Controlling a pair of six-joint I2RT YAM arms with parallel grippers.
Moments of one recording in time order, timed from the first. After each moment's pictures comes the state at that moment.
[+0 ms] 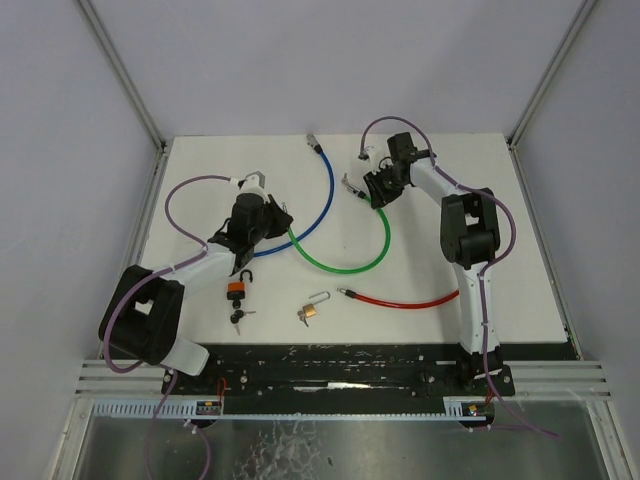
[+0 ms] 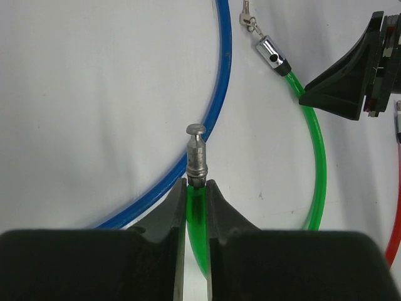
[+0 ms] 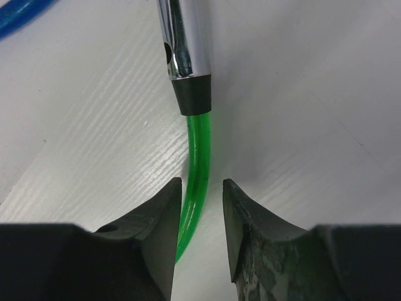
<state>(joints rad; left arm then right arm) -0.38 1.48 0.75 0.28 0.02 -0.62 0.27 2.34 1.91 -0.67 -0.38 -0.39</state>
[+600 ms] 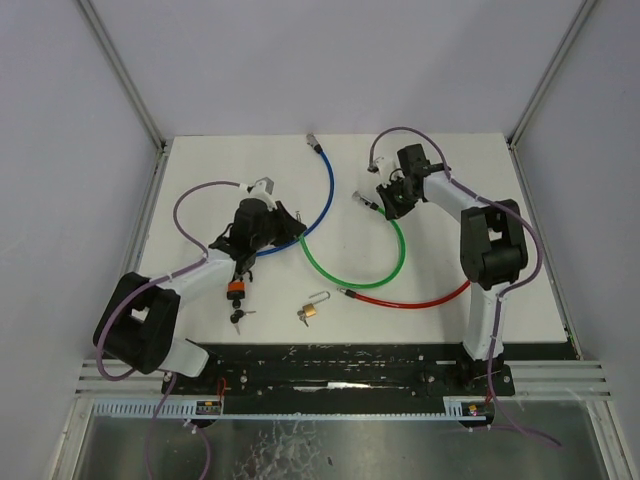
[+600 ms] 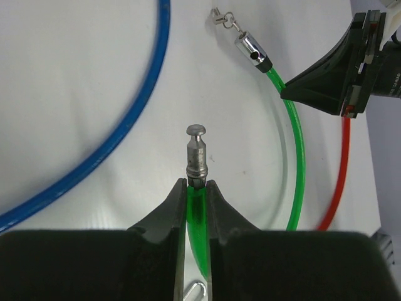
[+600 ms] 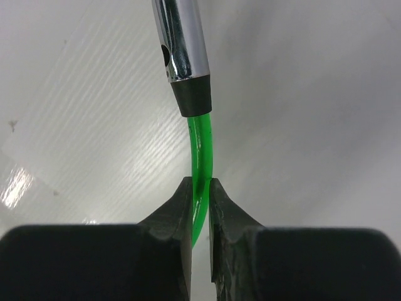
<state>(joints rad) -0.42 1.44 0.72 0.28 0.15 -0.70 0.27 2.08 1.57 -0.59 -0.29 -0.39</state>
